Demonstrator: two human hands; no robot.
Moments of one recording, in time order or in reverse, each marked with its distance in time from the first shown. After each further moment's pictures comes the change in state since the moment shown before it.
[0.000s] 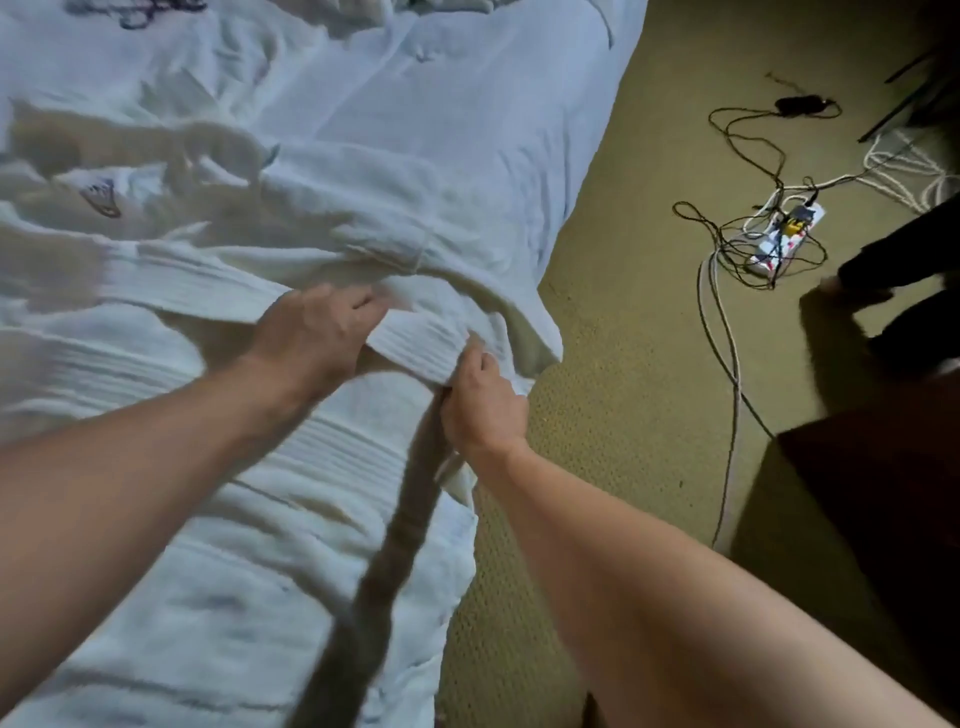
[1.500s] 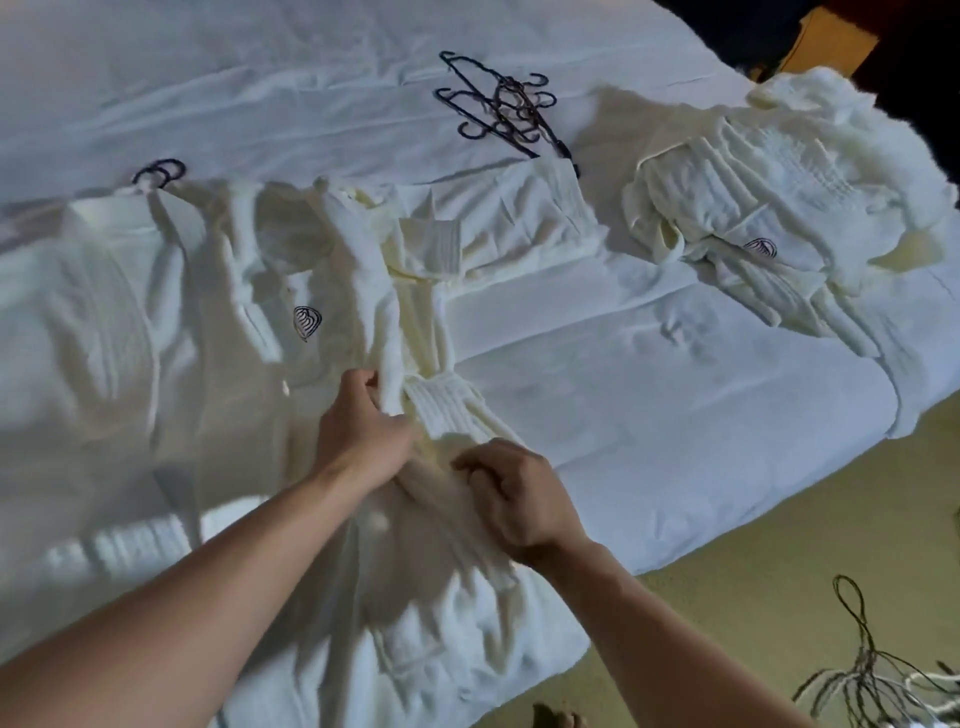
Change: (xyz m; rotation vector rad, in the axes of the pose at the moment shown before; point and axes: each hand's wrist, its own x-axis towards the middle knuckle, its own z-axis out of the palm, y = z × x) left_hand 0.120 -0.106 -0.027 -1.058 0.236 -1.641; right_hand 0.249 -0.138 -0.116 0.214 -0.535 -0.904
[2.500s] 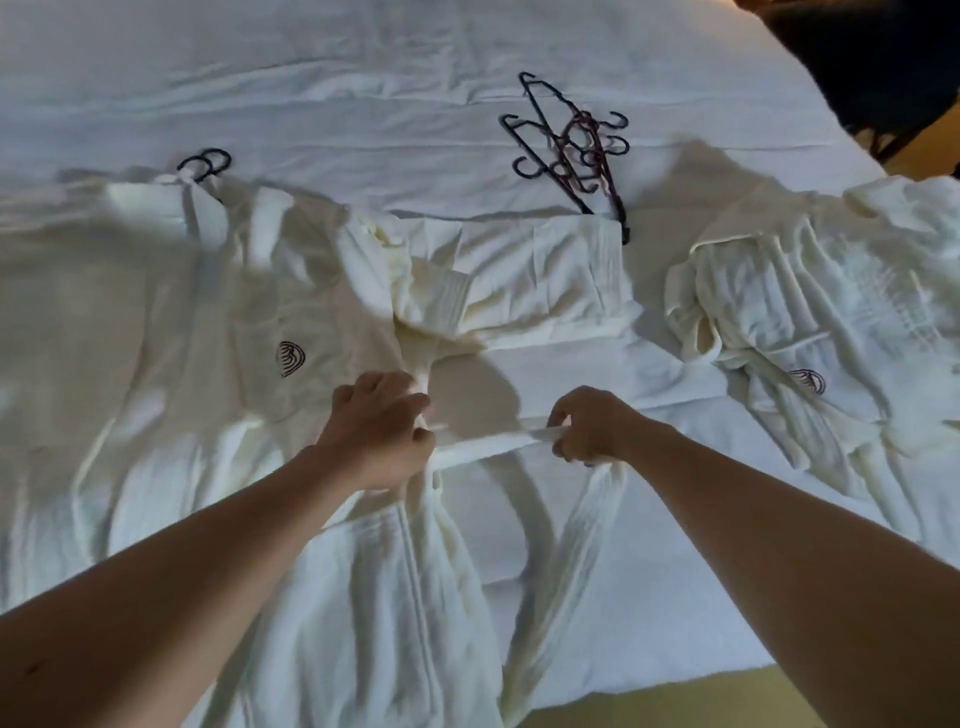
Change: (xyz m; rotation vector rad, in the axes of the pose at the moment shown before) left_hand 0.075 0.079 0.032 0.686 -0.216 0.293; right_hand 0.198 0.063 -0.165 -0.485 -0.504 0.477
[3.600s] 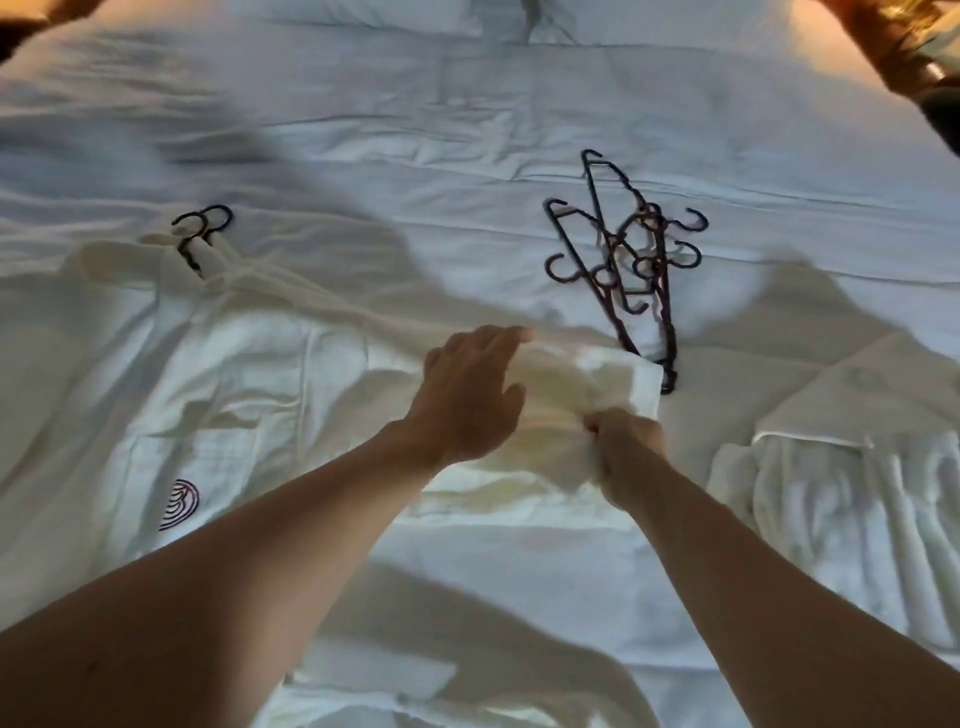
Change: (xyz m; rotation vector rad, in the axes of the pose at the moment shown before) left_hand 0.242 0.093 -0.090 -0.345 0.441 -0.010; right_hand 0.220 -0.002 -0.125 1.081 0.307 0.271
